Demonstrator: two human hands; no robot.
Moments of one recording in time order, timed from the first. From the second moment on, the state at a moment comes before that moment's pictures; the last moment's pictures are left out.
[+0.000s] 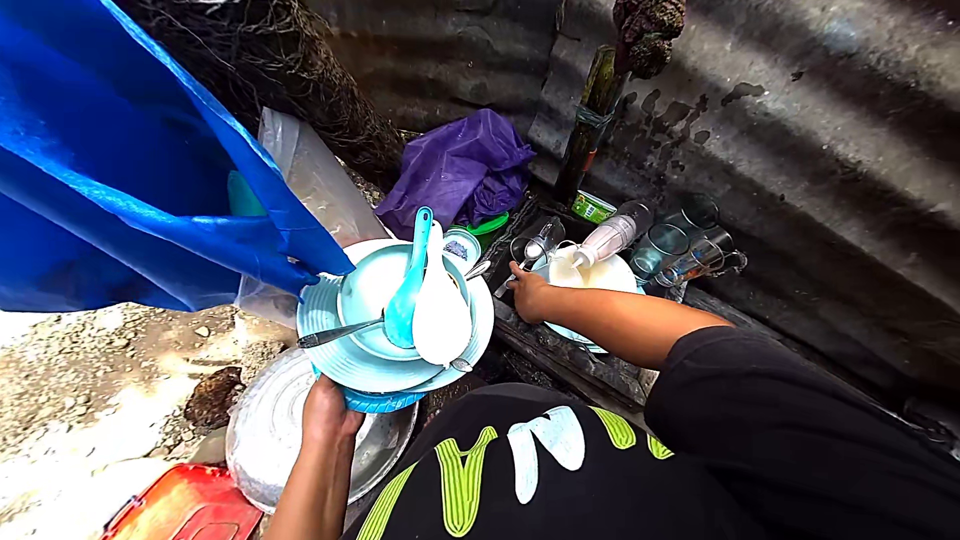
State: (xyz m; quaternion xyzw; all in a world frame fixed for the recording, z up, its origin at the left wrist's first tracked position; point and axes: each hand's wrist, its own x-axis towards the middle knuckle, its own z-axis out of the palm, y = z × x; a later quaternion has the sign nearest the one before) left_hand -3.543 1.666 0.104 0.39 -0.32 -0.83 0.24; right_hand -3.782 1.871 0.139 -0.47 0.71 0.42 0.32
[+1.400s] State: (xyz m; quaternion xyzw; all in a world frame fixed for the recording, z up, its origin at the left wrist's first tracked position) left_hand -3.548 1.690 0.123 0.40 -0.37 -0.81 0.22; right_hand -3.867 1.891 0.200 -0.18 0.97 0.01 0.13
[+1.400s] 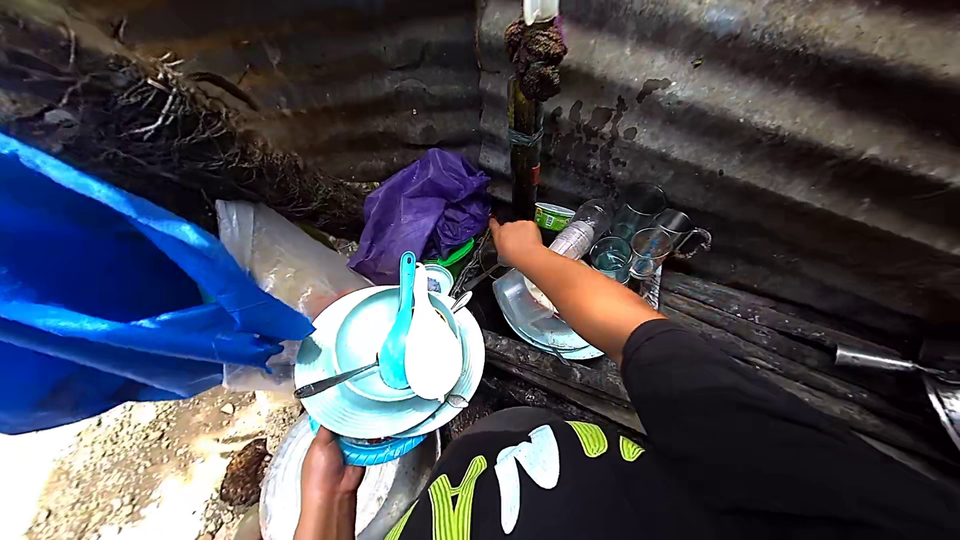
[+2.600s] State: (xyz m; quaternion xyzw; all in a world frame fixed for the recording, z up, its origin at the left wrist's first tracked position) left_hand -3.577 1.678 0.143 0.39 -0.42 -0.80 0.19; right_hand -3.814 2.256 0.203 0.28 0.92 -0.28 0.01
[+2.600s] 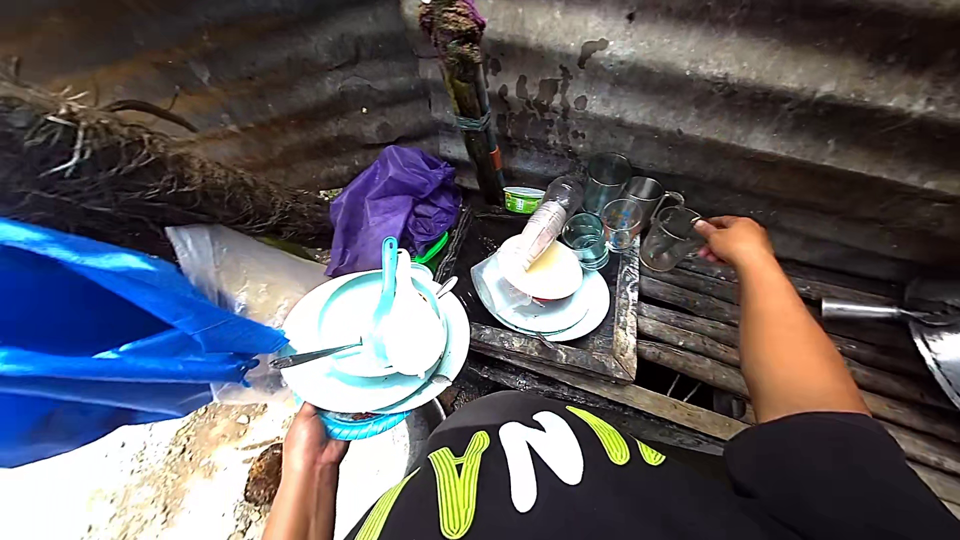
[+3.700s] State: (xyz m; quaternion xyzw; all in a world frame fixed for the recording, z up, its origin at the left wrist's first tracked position) left_hand -3.614 1.649 0.156 0.40 -0.49 -0.77 0.12; right_hand -3.763 1.907 0.156 -0.47 0.80 0.30 0.25
